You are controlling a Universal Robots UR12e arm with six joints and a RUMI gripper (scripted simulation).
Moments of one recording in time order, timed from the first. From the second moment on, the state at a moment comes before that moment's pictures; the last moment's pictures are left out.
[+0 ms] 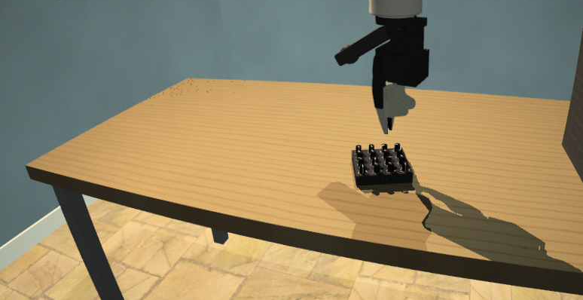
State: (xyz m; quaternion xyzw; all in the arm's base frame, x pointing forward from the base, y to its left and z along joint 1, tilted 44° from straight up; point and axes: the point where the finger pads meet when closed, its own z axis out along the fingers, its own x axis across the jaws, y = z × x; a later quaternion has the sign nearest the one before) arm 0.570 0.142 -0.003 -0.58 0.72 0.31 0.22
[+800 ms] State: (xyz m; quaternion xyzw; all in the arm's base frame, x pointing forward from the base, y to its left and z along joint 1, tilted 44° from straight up) arm 0.569 0.159 -0.021 -0.58 0.72 0.31 0.22
